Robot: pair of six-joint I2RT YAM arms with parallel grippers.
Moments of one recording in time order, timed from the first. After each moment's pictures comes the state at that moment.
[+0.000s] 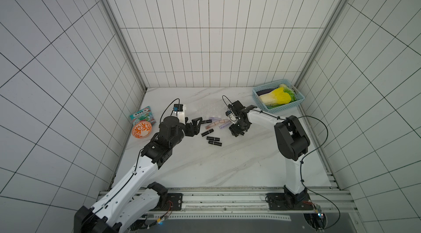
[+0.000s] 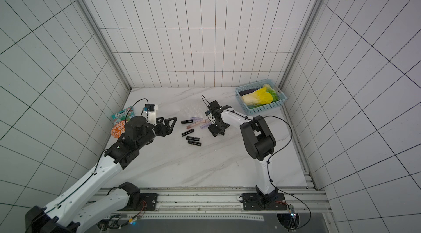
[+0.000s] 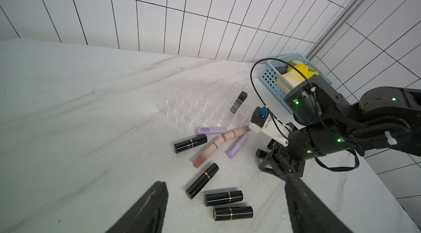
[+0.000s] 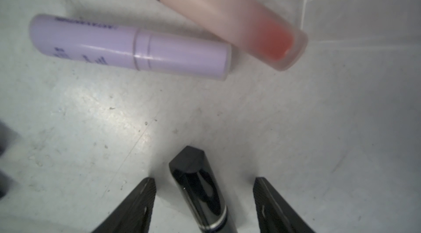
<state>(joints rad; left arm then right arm) -0.45 0.91 0.74 -0.20 0.02 -0.39 0.64 2.04 1.45 -0.77 0.02 -0.15</state>
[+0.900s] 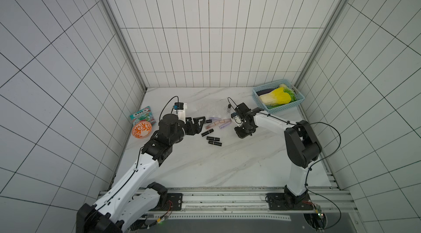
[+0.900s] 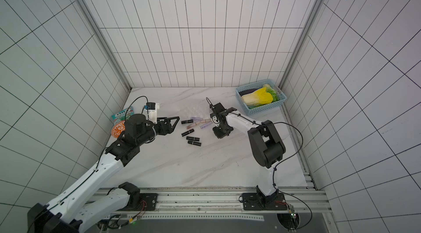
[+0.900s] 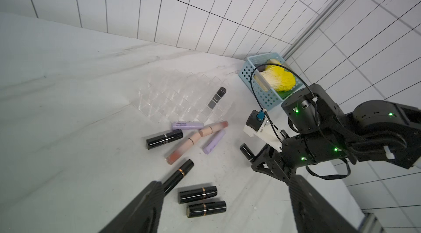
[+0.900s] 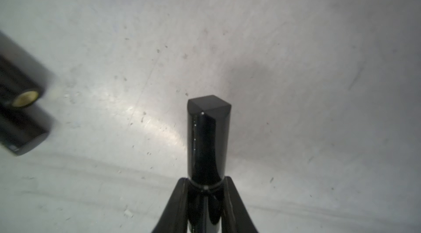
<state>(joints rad) -0.38 0.95 0.78 -0.16 0.25 -0.52 0.62 1.81 1.31 -0.81 -0.08 -0.04</state>
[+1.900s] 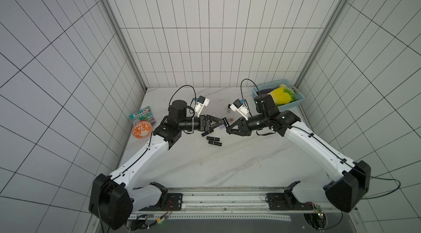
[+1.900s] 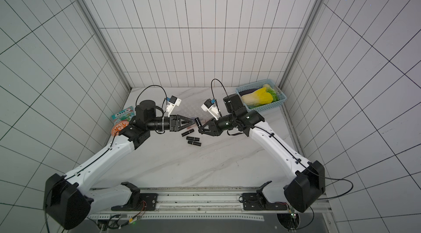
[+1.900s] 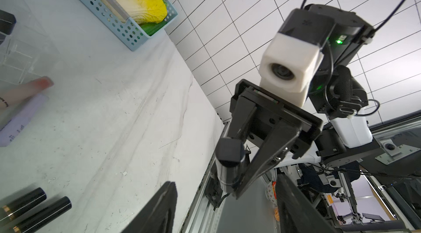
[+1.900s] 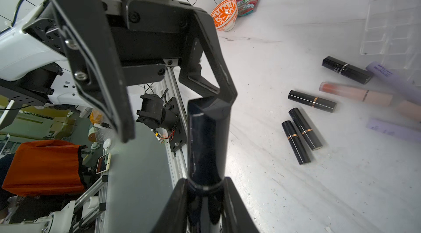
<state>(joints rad) -0.44 1.21 0.95 -0.06 0.93 -0.69 0.68 1.35 1.27 -0.68 -0.86 0.08</state>
